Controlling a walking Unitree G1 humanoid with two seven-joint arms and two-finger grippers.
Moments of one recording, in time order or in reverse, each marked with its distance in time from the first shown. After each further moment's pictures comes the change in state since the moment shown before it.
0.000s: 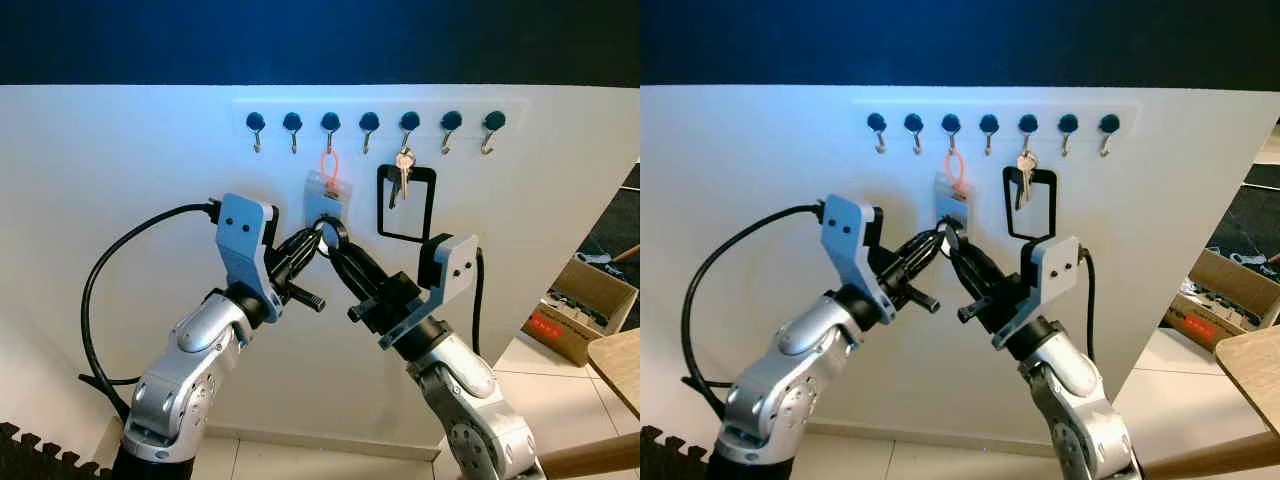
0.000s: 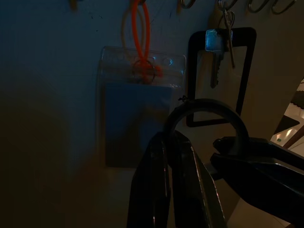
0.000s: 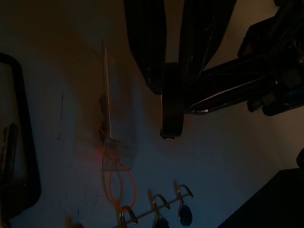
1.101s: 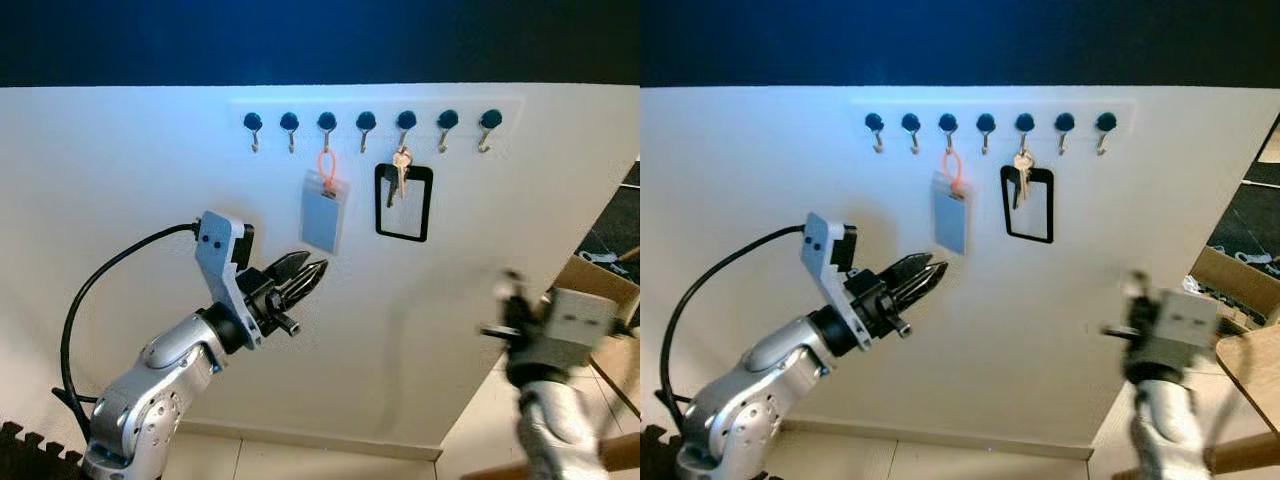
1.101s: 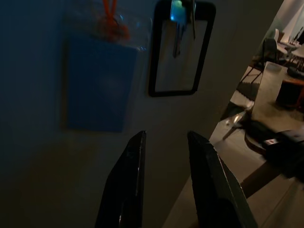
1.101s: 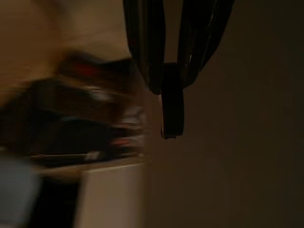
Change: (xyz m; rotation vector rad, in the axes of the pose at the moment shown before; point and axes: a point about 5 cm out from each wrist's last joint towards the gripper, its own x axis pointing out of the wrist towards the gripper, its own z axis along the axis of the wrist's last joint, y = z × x) left arm -0.024 0.005 -0.008 -0.150 0.069 -0.146; right arm -0.150 -0.142 0.000 -0.452 0.213 -1.142
